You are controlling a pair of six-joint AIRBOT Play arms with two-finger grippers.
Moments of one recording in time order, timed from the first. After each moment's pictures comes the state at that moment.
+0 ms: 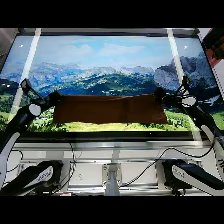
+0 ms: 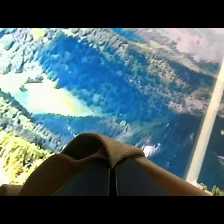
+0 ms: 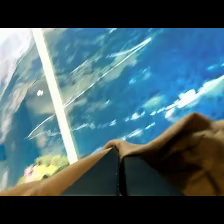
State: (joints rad) left arm 0.03 -1.11 0.60 1.18 -0.26 -1.79; right arm -0.02 -1.19 0.68 -0.78 0.44 1.51
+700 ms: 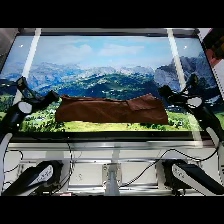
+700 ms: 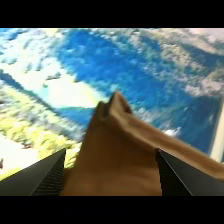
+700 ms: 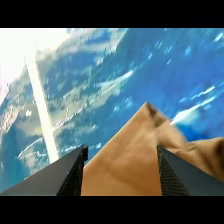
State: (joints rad) left arm 0.15 -1.05 0.66 1.19 -0.51 -1.61; right arm -0.11 -1.10 0.68 -0.87 0.45 1.51
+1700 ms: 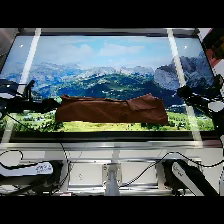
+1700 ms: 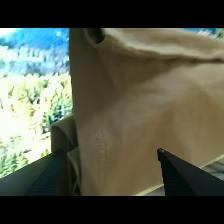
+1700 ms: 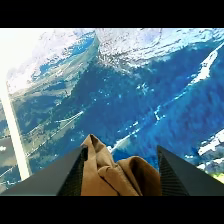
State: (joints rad) left arm 0.46 -1.46 0.93 0.84 -1.20 -0.84; right arm -0.33 -0.97 0.68 -0.99 0.56 1.50
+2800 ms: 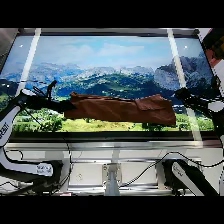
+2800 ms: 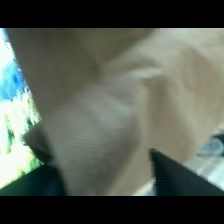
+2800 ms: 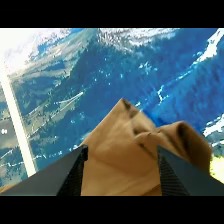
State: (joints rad) left arm 0.23 -1.60 0.93 0.78 -1.14 -0.77; right arm -0.33 -0.97 0.68 -0.99 0.64 1.50
